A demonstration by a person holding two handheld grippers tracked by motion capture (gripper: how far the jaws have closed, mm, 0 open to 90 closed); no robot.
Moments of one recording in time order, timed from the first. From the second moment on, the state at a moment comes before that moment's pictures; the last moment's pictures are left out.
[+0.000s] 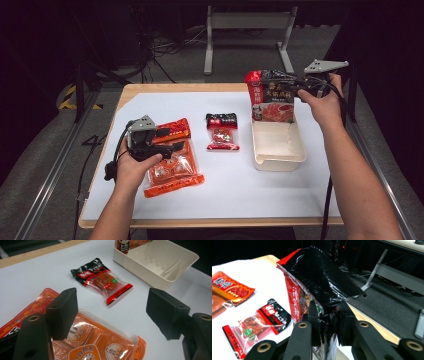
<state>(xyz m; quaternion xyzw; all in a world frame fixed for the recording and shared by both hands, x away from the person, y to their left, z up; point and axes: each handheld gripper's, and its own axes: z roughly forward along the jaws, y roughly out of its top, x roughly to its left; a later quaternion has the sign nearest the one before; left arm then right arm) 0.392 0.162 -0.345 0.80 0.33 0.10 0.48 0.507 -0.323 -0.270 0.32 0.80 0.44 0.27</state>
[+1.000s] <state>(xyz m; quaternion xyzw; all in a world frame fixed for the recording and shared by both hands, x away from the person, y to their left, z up) 0.395 0.165 -0.347 0.80 0.34 0.10 0.48 0.502 -0.353 -0.316 0.38 0.78 0.44 0.24</state>
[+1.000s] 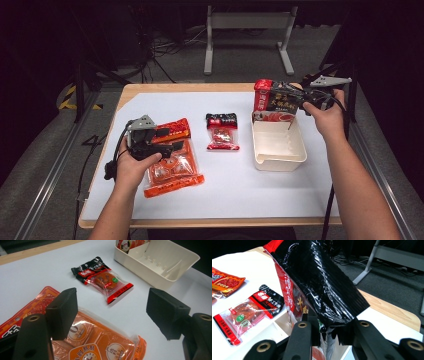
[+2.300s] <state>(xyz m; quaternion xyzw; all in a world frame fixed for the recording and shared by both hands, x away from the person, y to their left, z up) 0.404 0.178 -0.343 0.79 0.35 0.10 0.49 0.464 -0.362 -0.283 0.38 0.73 0.50 0.27</state>
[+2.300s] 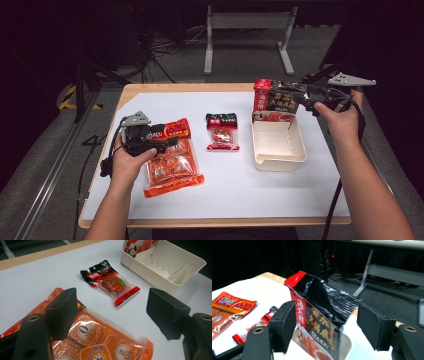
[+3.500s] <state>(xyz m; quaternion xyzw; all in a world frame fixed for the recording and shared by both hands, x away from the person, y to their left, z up) 0.412 0.211 -0.345 0.77 0.38 0.15 0.48 0.365 -0.315 -0.277 0.28 0.77 0.53 0.22</state>
